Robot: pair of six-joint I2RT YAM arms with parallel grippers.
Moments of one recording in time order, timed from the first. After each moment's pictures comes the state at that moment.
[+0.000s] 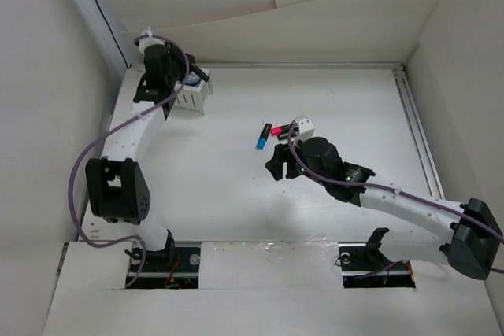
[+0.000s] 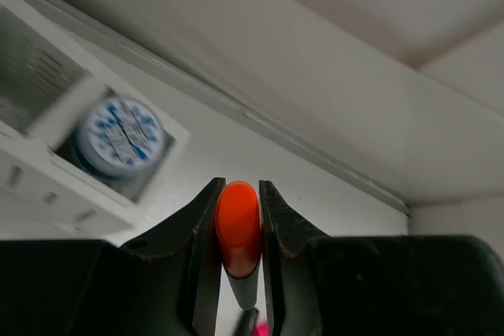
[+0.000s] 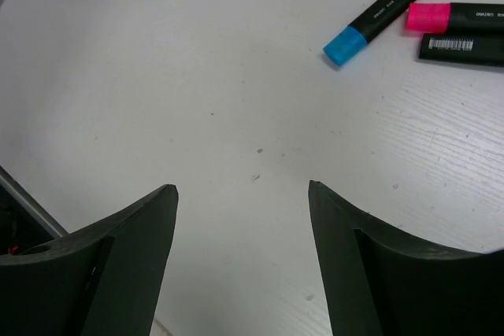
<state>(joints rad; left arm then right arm) -0.14 1.58 1.33 0.03 -0.02 -0.76 0.89 1.17 0.78 -0.05 0.16 0.44</state>
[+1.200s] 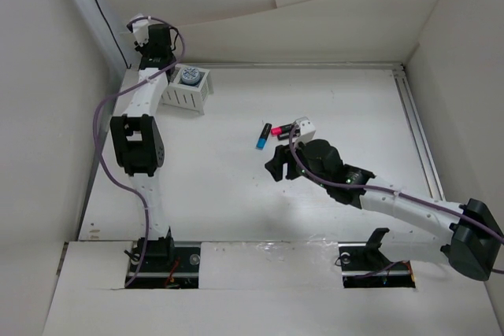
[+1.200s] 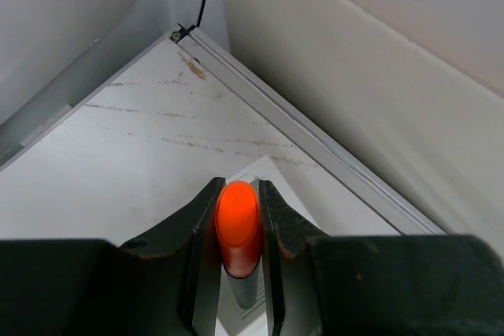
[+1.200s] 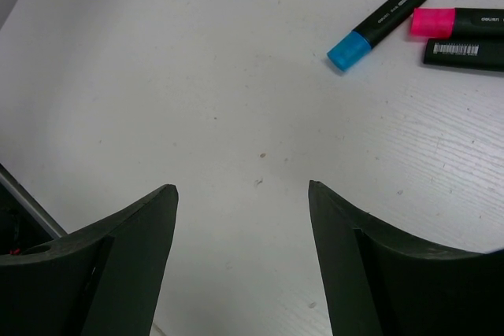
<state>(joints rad) -0.02 2.16 2.02 -0.27 -0.56 -0.48 0.89 1.15 0.74 0.01 0.15 0.44</state>
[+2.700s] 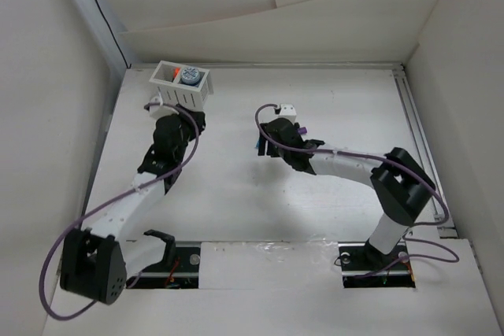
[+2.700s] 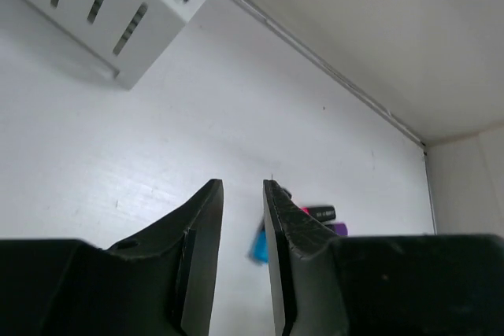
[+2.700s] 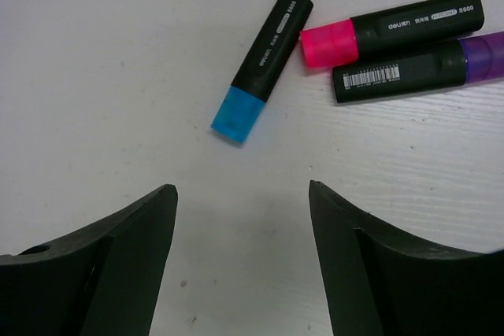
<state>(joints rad) -0.31 1.11 0.68 0.21 -0.22 -0.77 0.80 1.69 1.04 -0.01 0.39 0.57</state>
